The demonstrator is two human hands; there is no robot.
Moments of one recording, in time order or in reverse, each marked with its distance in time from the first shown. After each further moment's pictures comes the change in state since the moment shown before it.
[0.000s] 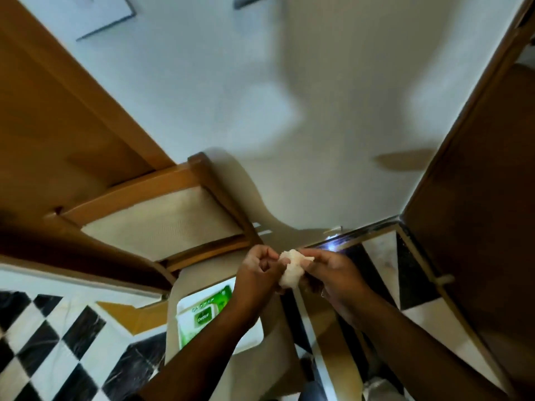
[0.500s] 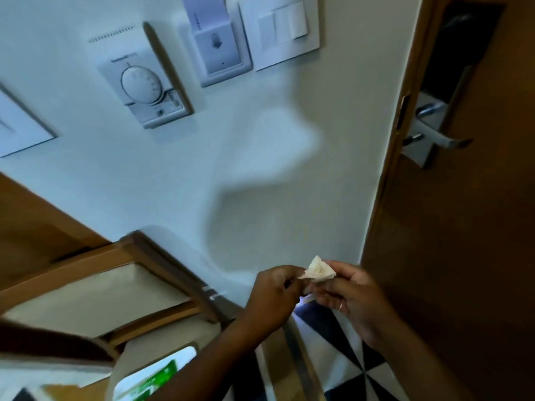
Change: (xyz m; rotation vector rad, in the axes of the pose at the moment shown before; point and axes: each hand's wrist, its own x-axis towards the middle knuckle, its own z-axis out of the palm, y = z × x) left_hand 0.036 0.130 0.173 0.439 -0.191 0.470; right_hand -0.023 -0.129 -0.169 0.139 0.091 -0.235
